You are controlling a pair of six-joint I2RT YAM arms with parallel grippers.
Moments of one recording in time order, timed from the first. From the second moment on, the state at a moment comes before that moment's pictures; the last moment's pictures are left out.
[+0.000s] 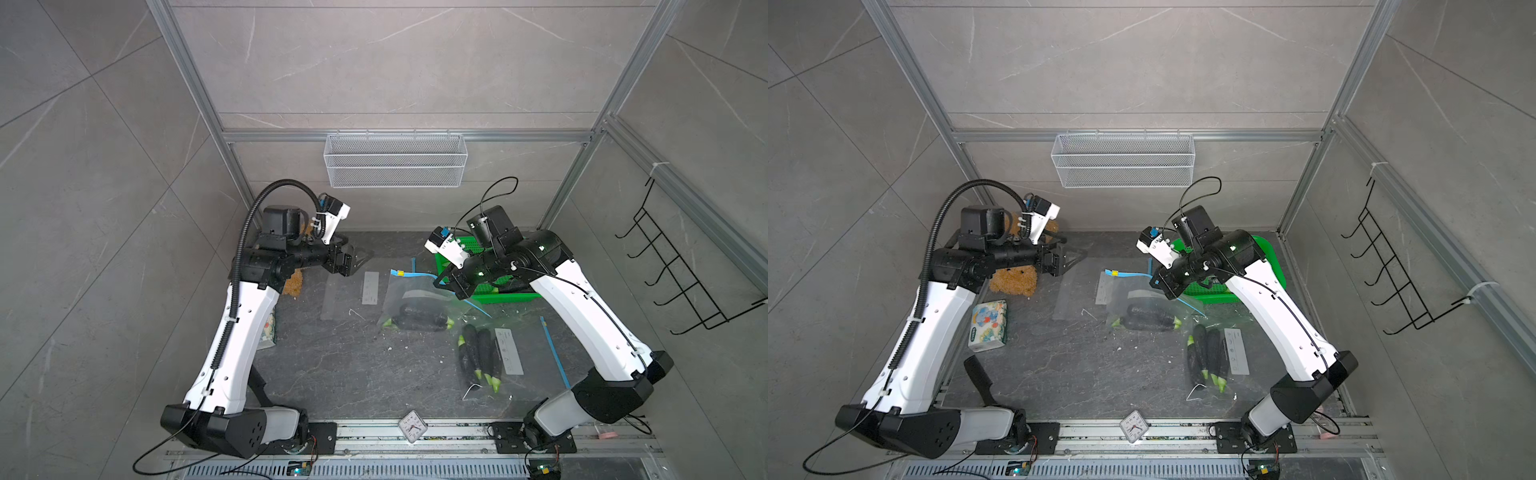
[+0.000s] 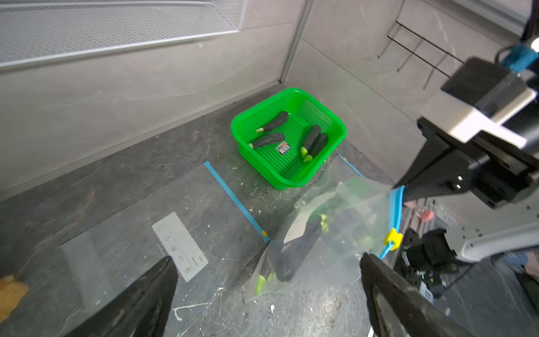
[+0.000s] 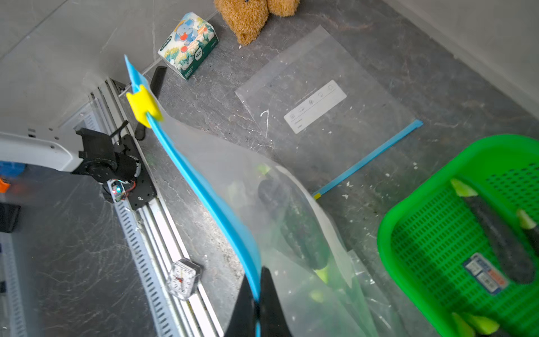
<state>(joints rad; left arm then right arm) -0.18 1.30 1.60 -0.83 0.68 0.05 0.62 1.56 1.93 -1.31 -0.39 -0.15</state>
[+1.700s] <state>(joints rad) 0.00 1.26 1.33 -0.52 0.69 -0.43 0.62 1.10 0.77 -0.53 -0.12 0.68</state>
